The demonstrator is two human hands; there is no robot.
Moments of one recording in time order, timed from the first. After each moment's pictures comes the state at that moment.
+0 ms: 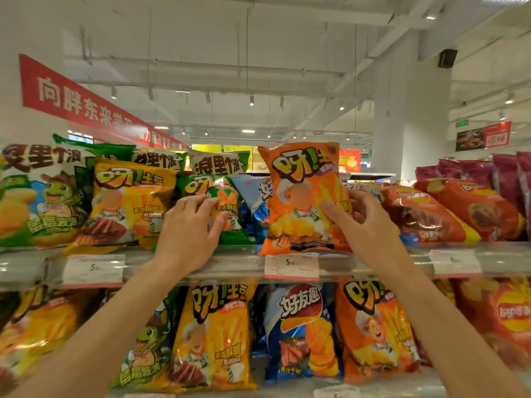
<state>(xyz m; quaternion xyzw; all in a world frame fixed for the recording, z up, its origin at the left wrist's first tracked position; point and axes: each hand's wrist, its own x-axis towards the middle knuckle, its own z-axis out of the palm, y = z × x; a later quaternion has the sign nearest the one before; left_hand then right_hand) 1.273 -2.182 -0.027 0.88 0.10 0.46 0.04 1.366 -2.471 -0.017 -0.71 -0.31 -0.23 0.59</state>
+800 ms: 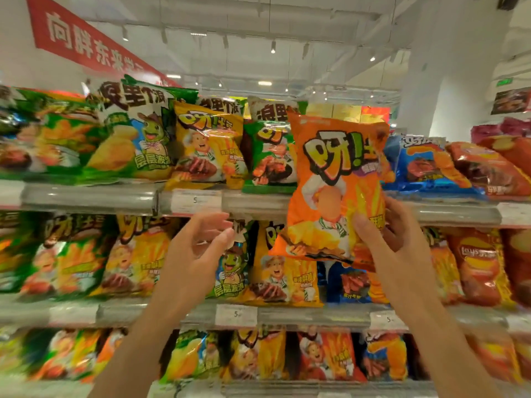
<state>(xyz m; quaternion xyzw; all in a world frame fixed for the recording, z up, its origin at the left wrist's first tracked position) 1.108 -2.137 -0.132 0.76 0.02 0.44 0.47 1.230 -2.396 -0.111 -0.65 -0.30 -0.21 0.67</state>
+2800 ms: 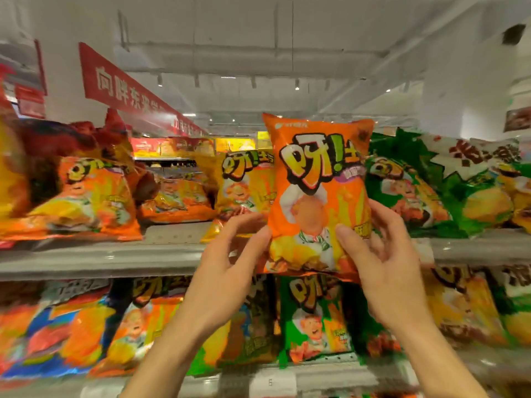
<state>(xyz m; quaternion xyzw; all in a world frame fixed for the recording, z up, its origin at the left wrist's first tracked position) 0.827 -1.556 -0.066 0.76 -0.09 0.39 0.51 0.919 -1.758 -0.070 -0.56 -0.36 -0.21 0.72</state>
